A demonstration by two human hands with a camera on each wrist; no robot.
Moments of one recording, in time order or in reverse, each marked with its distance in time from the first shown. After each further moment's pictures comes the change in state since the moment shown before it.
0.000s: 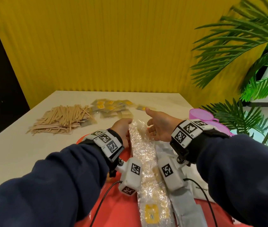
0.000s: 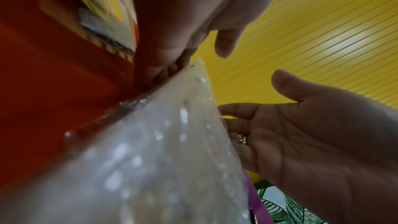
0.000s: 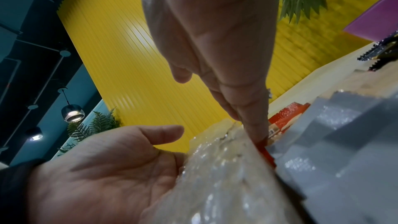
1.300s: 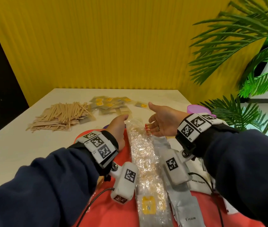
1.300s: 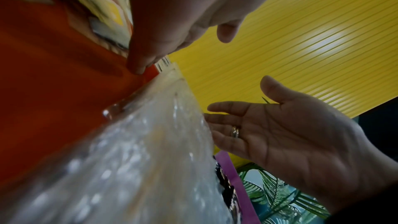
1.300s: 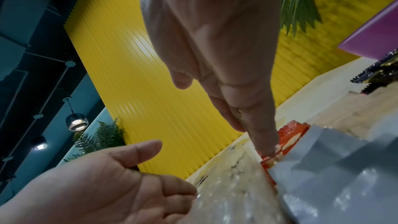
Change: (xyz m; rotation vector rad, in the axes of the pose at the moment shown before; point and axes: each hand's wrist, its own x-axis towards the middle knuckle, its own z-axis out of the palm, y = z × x) left_hand -0.019 -0.006 -0.006 0.047 -0.072 0.076; right_hand -0.014 -0.006 -0.017 -0.103 -0.094 0.081
